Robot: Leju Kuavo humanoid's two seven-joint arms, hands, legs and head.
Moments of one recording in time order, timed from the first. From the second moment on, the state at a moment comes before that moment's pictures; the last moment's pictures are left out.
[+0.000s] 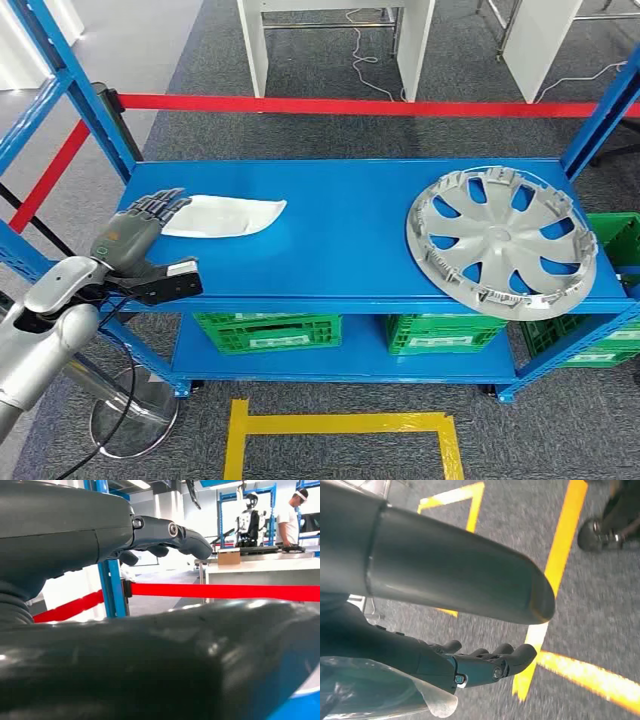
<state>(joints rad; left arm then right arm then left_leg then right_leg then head) -0.65 0.37 -0.59 -1.12 -0.91 0.05 -0.10 0.00 0.06 -0.82 -0.22 1.10 -0.04 0.09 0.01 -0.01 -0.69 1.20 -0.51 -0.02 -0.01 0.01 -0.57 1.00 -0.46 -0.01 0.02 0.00</state>
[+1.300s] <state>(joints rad) -0.68 0.35 -0.61 -1.07 -0.90 0.05 -0.11 0.00 0.06 -0.85 -0.22 1.11 -0.04 0.08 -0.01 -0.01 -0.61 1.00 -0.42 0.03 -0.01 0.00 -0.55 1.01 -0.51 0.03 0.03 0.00</state>
